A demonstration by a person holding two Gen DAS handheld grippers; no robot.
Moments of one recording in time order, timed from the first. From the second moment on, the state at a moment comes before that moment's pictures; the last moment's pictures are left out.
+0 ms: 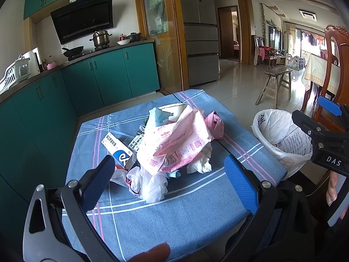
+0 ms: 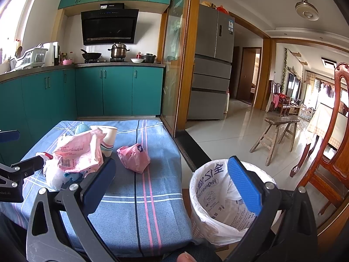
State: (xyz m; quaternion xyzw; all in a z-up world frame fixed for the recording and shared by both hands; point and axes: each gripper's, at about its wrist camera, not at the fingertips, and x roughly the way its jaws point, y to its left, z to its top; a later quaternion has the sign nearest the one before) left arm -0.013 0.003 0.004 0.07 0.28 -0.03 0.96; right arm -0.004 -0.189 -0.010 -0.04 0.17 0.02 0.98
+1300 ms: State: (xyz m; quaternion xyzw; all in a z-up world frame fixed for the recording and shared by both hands) left arm -0.015 0.000 0.002 0.07 0.28 -0.03 0.96; right arm -0.003 -0.184 -0.010 -0.05 0.17 0.03 0.98
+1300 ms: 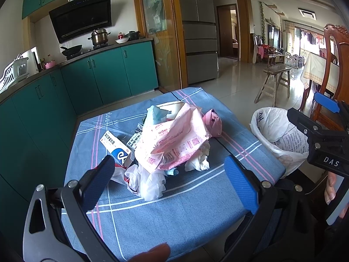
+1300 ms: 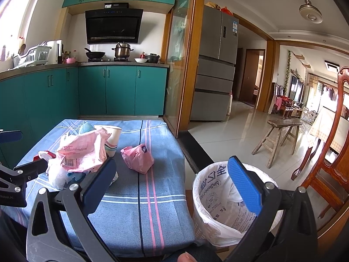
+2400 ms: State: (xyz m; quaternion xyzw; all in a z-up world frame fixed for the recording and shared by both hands) left arm -0.016 -0.002 0.002 0.07 0.29 -0.03 0.96; right arm -0.008 -0.188 -0.009 -0.05 0.17 0.03 0.98
